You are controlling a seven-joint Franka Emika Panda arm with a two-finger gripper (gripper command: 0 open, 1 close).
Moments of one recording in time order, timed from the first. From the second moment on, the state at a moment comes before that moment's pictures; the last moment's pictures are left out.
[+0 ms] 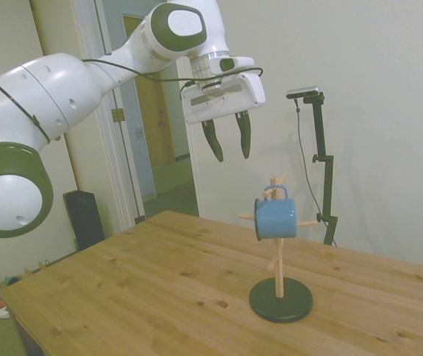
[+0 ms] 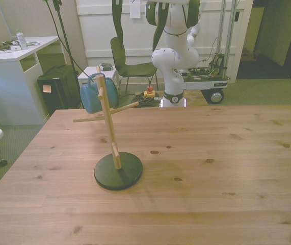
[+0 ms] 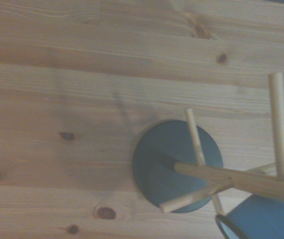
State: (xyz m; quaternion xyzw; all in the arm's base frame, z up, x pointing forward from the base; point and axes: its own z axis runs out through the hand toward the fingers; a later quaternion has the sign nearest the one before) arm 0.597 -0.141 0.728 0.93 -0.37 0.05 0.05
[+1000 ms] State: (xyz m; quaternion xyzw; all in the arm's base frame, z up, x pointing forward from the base) arm 0.564 -0.051 0.599 0.93 -0.36 0.05 -0.03
